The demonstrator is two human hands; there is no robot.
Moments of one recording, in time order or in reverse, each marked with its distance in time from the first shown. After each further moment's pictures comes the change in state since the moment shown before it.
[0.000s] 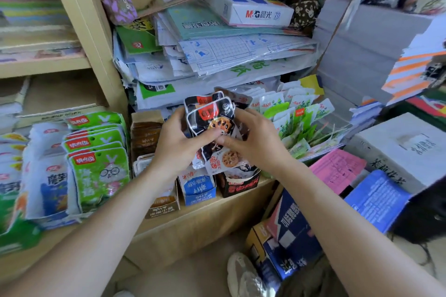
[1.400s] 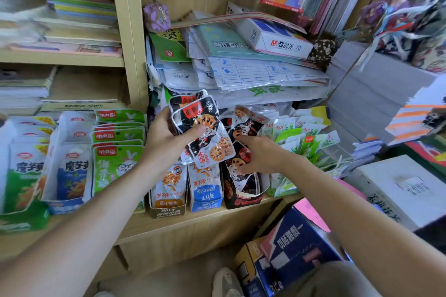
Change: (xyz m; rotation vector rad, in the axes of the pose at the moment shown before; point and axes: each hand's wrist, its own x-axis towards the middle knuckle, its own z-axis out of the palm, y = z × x) left_hand 0.006 -0.010 -0.055 -0.169 0.157 -0.007; right_hand 0.044 0.020 0.005 -0.487 -0.665 0.094
